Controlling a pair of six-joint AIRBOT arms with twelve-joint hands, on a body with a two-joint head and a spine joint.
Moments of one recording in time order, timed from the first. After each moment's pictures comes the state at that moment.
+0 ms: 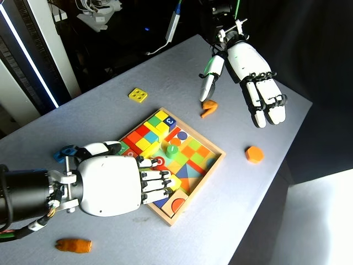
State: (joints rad) left arm 0.70 -0.94 1.31 -0.03 -0.60 0.71; right arm -0.31 -1.28 1.51 -1.53 0.50 0.60
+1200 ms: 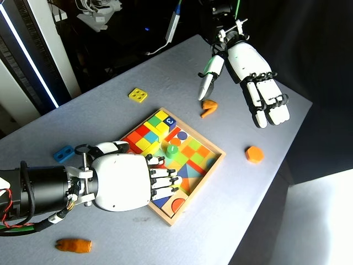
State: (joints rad) left arm 0.69 -0.94 1.31 -0.03 -0.59 0.71; right arm -0.32 -1.32 1.53 -1.53 0.47 0.59
